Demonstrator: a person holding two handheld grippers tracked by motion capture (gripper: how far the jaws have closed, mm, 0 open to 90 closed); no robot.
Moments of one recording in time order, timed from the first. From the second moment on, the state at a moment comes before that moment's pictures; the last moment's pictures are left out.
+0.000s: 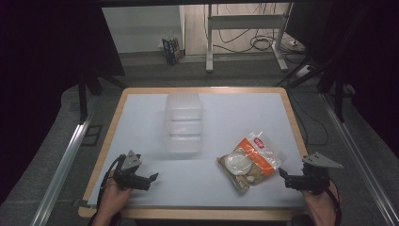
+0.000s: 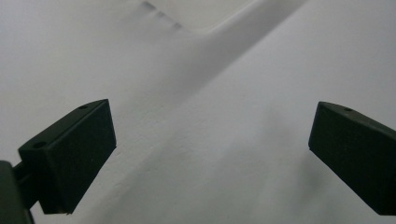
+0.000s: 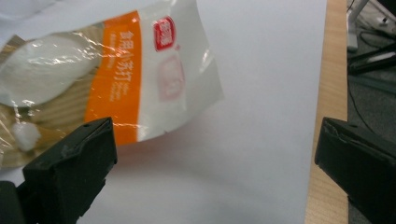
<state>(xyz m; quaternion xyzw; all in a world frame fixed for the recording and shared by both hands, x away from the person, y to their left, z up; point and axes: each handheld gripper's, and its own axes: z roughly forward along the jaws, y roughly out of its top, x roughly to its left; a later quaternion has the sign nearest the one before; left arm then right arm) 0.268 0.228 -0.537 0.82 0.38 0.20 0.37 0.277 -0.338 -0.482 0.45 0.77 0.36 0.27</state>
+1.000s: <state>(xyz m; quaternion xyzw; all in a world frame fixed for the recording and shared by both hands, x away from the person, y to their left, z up) 0.270 0.225 -0.540 0.83 0.36 0.20 0.36 0.275 -0.339 -0.481 0.45 0.77 0.38 0.24</state>
